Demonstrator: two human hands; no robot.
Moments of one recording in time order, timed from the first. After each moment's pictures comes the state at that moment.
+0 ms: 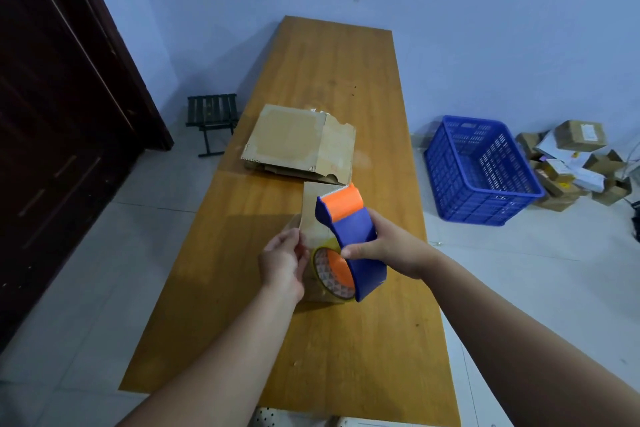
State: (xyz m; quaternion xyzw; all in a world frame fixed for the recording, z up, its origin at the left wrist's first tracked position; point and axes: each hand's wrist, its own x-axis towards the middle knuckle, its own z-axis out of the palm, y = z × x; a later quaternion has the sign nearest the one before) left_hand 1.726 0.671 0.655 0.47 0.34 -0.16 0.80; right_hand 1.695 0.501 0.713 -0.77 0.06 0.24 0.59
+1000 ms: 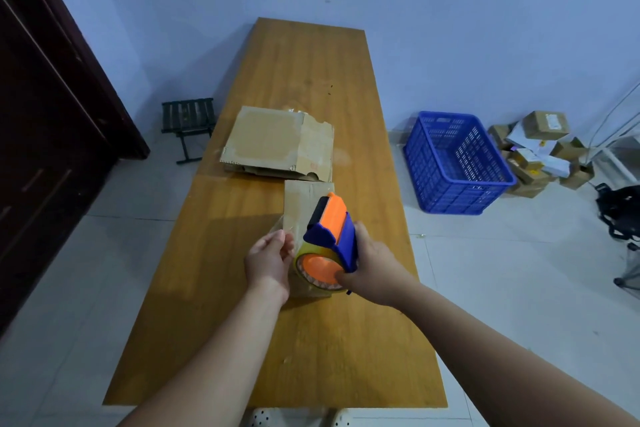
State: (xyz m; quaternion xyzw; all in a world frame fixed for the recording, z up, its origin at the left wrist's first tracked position) left_hand 1.715 0.673 0.654 0.52 0.28 -0.16 0.79; right_hand 1.649 0.520 0.699 -0.91 0.08 0.13 0.40
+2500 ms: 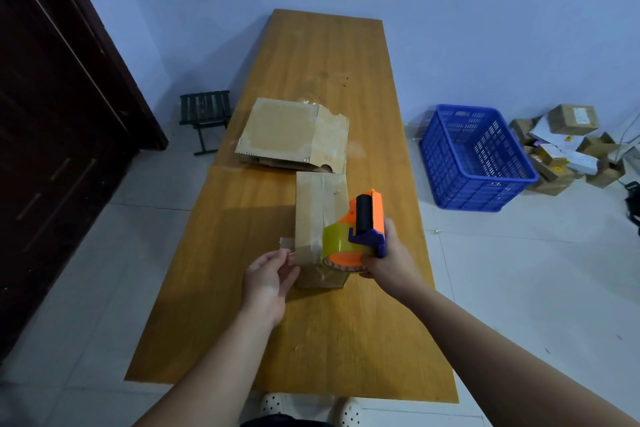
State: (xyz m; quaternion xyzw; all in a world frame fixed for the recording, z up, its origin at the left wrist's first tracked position) left_hand 1.688 0.704 0.642 0.48 0.33 -0.20 0.79; right_hand 1.646 0.516 0.671 -0.81 0.18 0.05 0.55
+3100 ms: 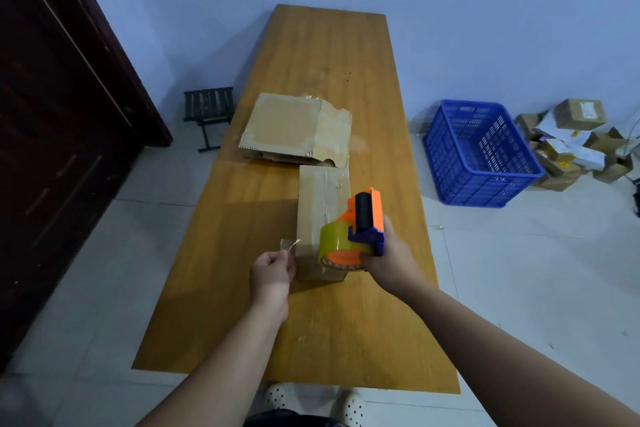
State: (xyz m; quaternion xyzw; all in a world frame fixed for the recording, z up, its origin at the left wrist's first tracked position) left_hand 1.681 0.695 0.625 0.60 0.31 -0.15 0.72; right_hand 1.640 0.523 0.675 -0.86 0.15 0.04 0.49
